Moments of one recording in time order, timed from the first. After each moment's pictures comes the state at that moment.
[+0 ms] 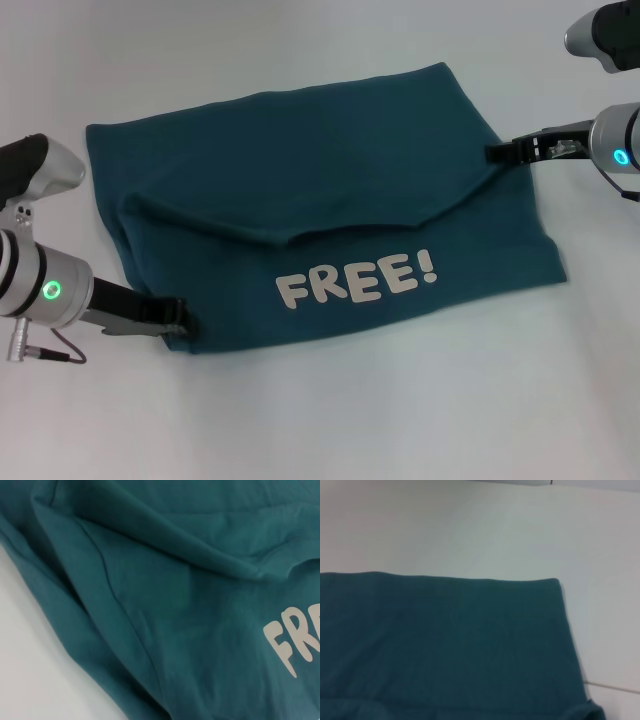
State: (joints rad) left arm -0.77 -2.07 0.92 0.72 2.53 1.25 -2.62; right arm 0.73 2.08 -0.95 -0.86 -2.65 -0.71 2.49
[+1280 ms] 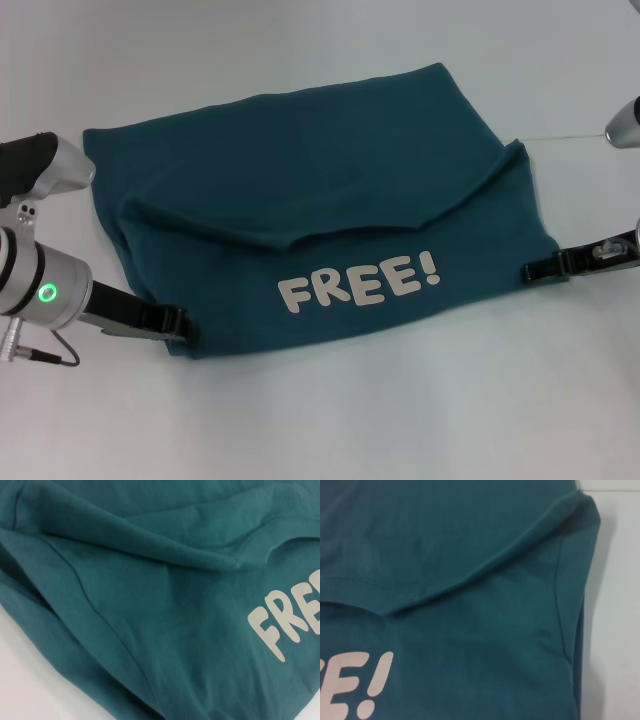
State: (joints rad) left arm -0.78 -2.07 0.93 0.73 2.54 1.30 -2.54; right arm 0.66 2.07 -0.87 -0.89 -2.76 -1.08 2.59
